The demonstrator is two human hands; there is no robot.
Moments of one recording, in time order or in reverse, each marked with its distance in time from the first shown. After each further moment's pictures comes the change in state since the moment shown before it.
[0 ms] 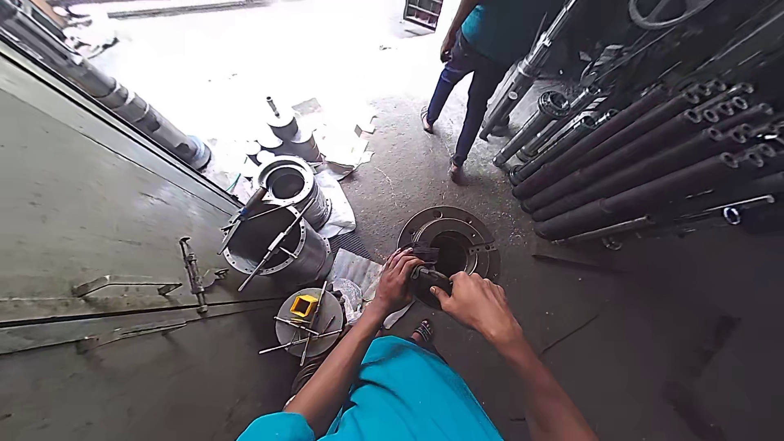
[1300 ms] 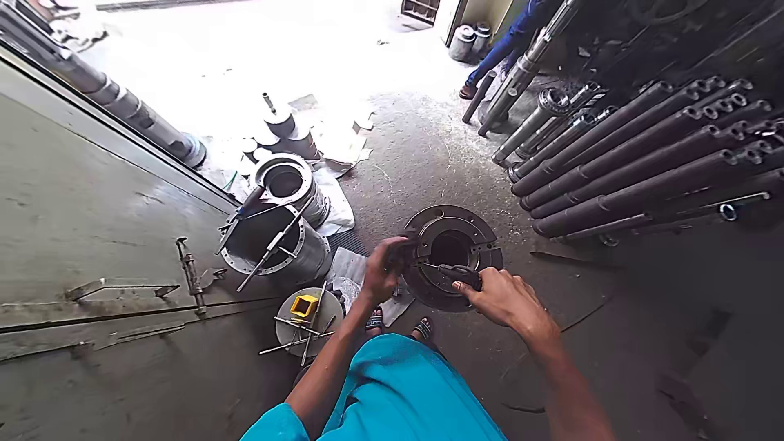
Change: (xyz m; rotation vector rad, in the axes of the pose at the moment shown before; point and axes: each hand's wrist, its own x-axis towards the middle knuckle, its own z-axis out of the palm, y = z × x) left_hand 0.027 0.014 -0.059 -0.407 0.130 -0.215; right_hand 0.002 0.036 -0.014 0.111 -0.003 0.057
